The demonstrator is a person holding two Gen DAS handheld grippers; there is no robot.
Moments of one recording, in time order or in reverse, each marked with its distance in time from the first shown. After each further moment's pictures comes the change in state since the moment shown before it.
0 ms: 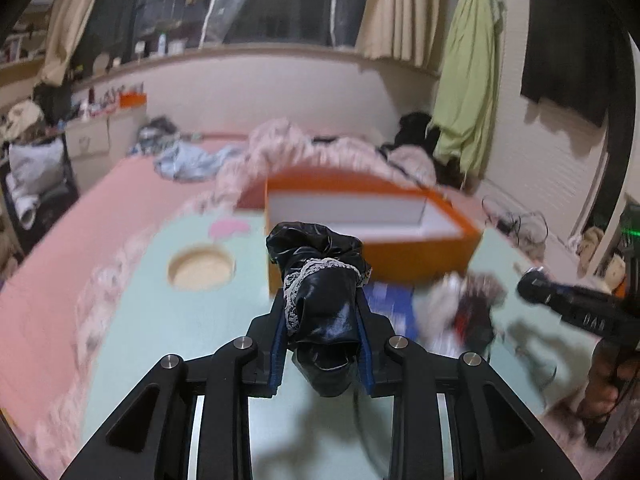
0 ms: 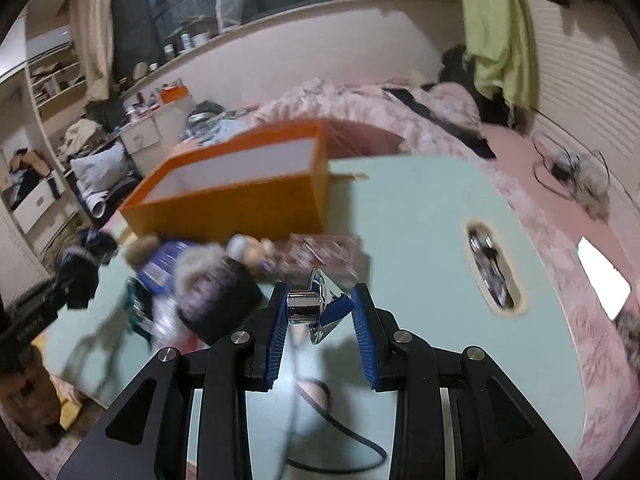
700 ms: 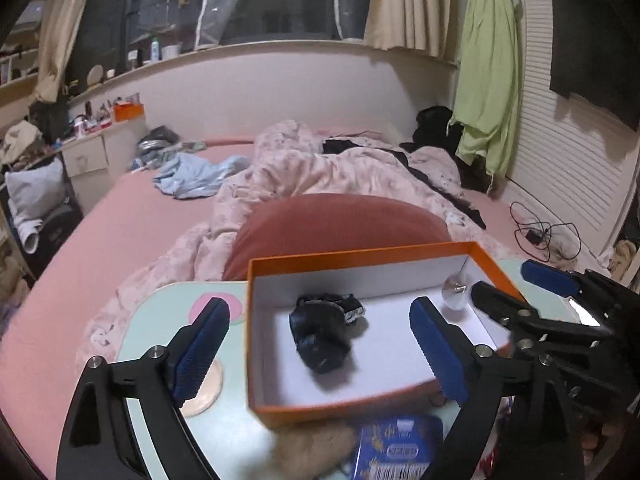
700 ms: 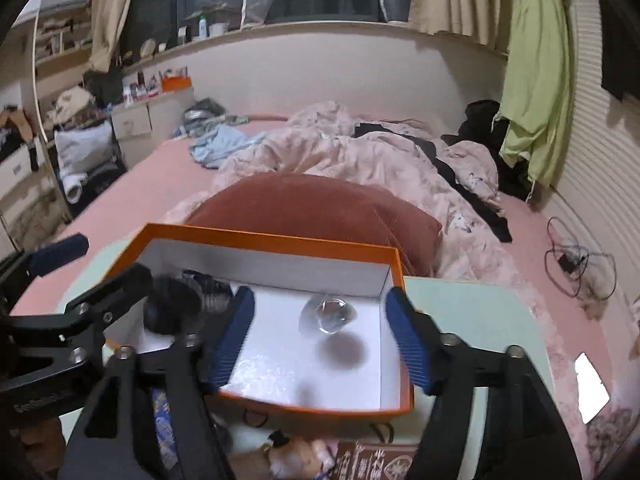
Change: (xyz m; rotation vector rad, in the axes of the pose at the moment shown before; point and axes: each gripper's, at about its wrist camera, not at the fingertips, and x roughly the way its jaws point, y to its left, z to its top) left arm 0.083 -0.003 0.072 0.026 0.048 0.073; right arm 0.080 0.067 0.097 -0.150 -0.053 -0.110
